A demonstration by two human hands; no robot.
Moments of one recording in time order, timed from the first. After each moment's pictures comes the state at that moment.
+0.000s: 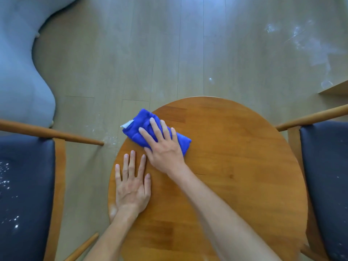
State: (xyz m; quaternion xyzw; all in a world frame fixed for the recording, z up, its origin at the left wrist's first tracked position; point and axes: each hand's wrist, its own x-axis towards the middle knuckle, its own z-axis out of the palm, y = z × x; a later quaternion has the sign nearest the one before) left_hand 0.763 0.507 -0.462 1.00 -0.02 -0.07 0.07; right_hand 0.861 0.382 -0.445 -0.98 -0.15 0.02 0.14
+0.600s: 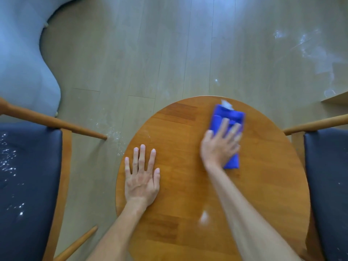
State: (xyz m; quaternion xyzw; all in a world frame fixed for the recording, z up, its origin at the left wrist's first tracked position) left_hand 0.763 0.508 -0.466 1.00 -0.03 -0.06 0.07; right_hand 0.858 0.304 -0.445 -0.93 0.33 -0.01 0.15
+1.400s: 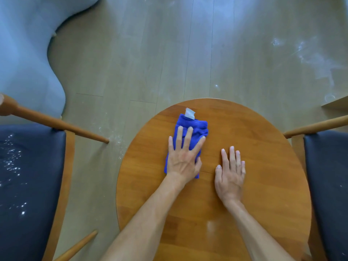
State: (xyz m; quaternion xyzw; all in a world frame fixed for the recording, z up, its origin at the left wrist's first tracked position) left_hand 0.820 0.401 -0.443 0.98 -0.17 -0.01 0.11; right_hand 0.756 0.250 -0.462 -0.98 0.16 0.01 0.14
